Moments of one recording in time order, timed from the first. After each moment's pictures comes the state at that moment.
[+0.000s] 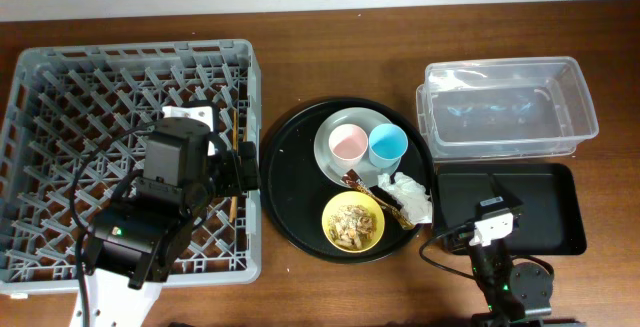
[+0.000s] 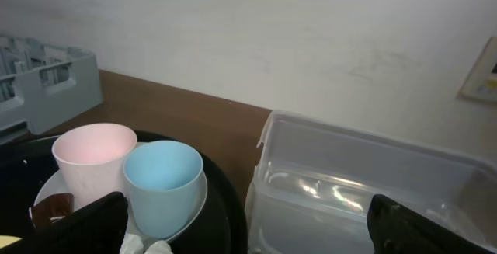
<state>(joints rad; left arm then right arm) -0.32 1.07 1.18 -0.91 -0.10 -0.33 0.05 0.02 0.01 0.01 -0.15 -0.16</state>
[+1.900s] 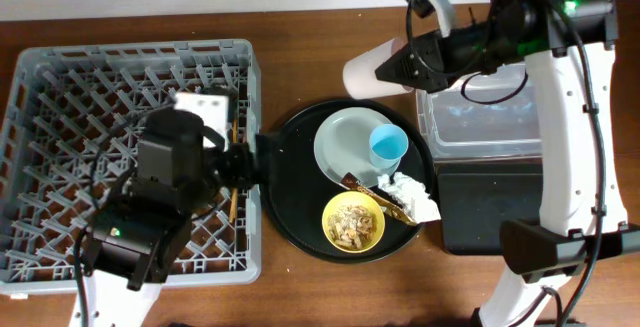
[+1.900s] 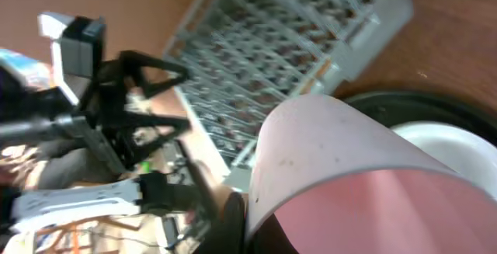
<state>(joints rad) -0.32 1.06 1.18 -0.74 0.17 -0.25 0.12 1.94 2.43 -1.69 -1.00 -0.33</state>
